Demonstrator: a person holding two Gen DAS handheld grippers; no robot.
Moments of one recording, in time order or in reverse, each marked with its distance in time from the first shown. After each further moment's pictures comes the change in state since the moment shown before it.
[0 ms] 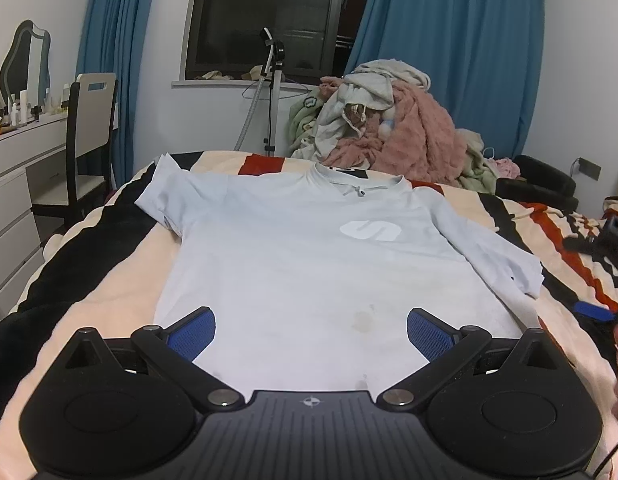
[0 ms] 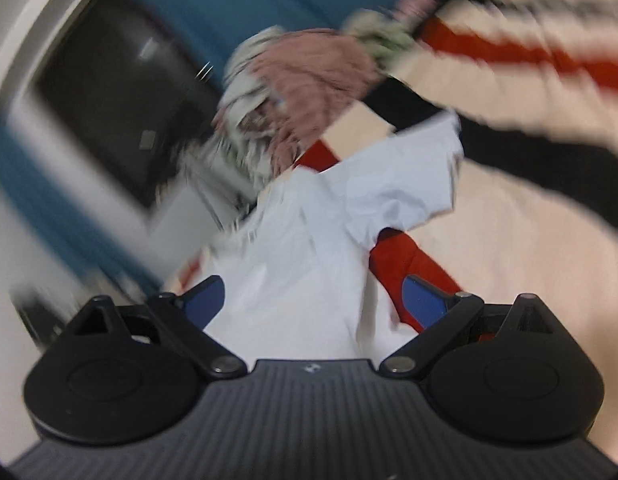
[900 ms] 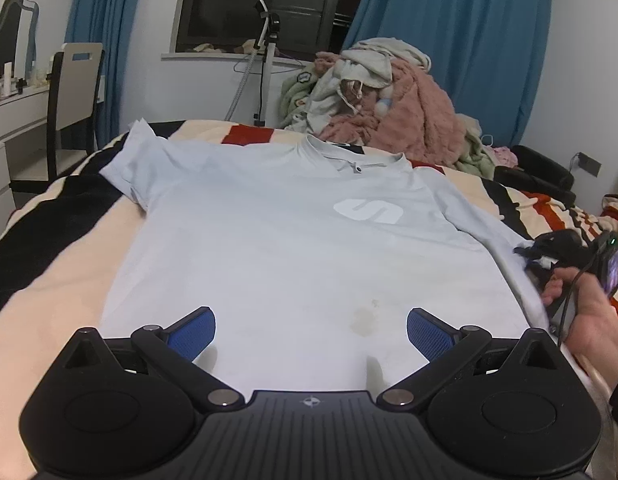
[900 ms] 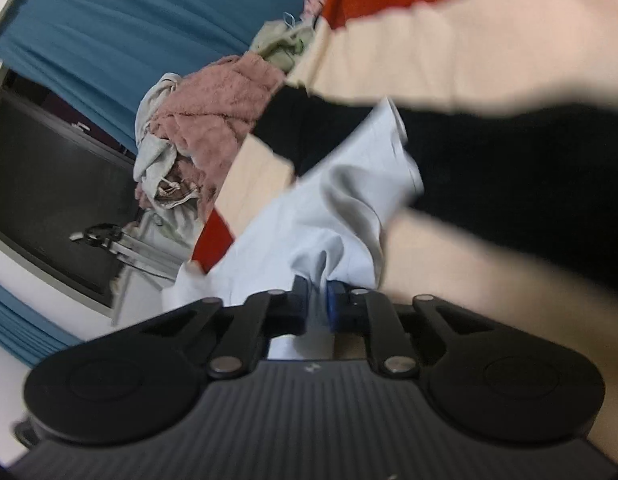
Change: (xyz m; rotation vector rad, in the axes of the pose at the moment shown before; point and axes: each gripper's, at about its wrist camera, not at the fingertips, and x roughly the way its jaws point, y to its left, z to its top) left arm 0.070 0.001 -0.001 -0.030 0.063 -0.043; right arm 0.188 -0.089 0.081 0.129 -0.116 -0.109
